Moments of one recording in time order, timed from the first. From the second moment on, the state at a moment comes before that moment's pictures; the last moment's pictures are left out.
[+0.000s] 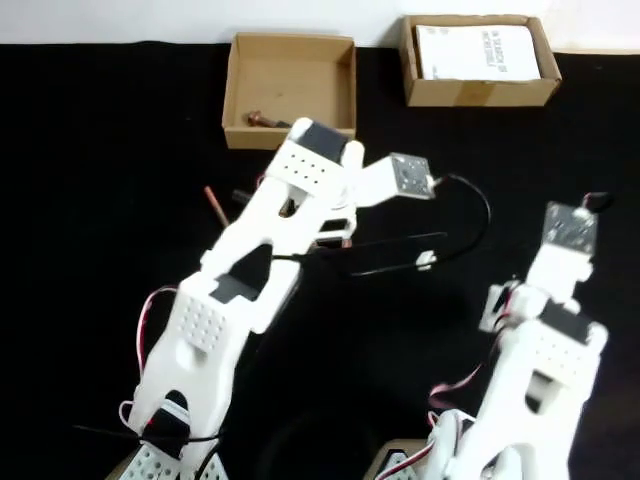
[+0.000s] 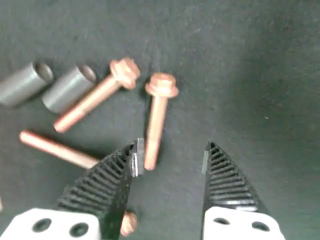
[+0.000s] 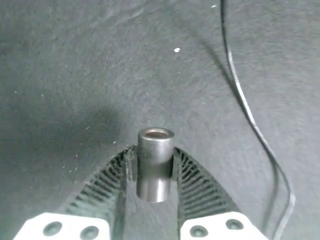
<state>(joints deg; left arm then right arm) 24.1 45.0 -46.5 97.3 -52.4 22.1 -44.3 60.7 55.6 12.6</state>
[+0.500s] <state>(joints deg) 25.2 61.8 -61.5 97.3 -54.1 21.5 -55.9 85.5 34.3 12.6</state>
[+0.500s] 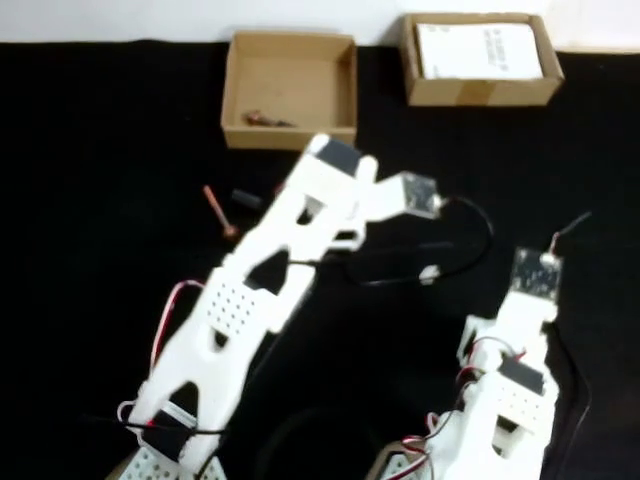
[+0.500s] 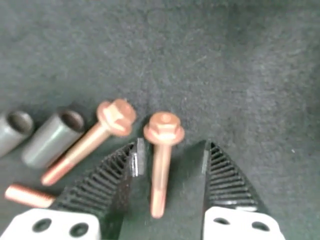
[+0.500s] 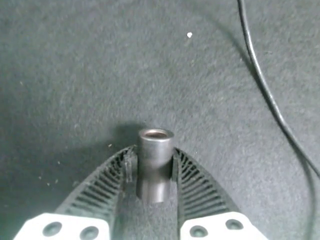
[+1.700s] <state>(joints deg) 20.7 48.3 -67.8 101.1 -36.4 12.0 -56.1 77.3 44.0 12.6</state>
